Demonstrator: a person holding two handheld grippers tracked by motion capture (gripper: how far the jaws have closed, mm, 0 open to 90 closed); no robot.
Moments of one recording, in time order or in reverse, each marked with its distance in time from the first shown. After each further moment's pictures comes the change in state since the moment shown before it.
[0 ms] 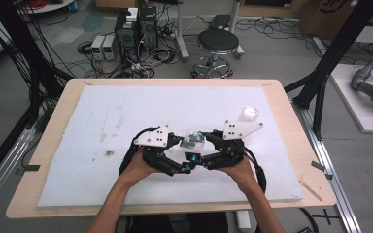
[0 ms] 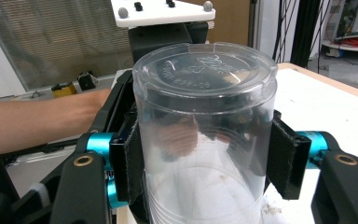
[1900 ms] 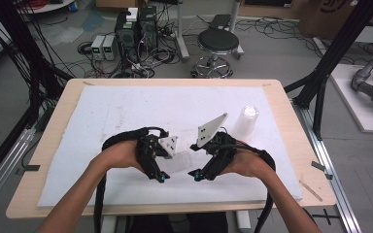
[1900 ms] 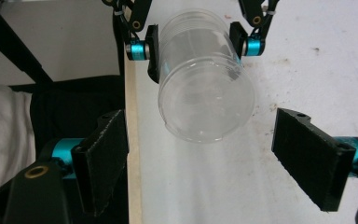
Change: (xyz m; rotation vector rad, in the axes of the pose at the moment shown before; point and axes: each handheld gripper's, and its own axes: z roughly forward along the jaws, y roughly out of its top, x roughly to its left) left arm 0.000 0.034 -0.008 0.891 -0.076 0.098; right arm 0.009 0.034 0.024 0.657 0.066 -0.167
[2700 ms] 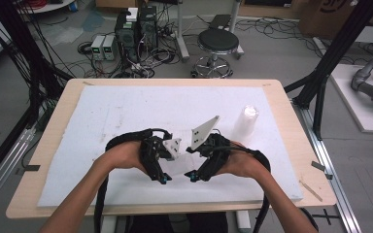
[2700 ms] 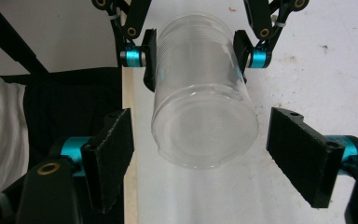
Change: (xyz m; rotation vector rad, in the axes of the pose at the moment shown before) left arm 0.000 0.005 0.006 0.023 -0.014 0.014; right arm 0.001 0.005 0.012 0.035 -0.002 -0.014
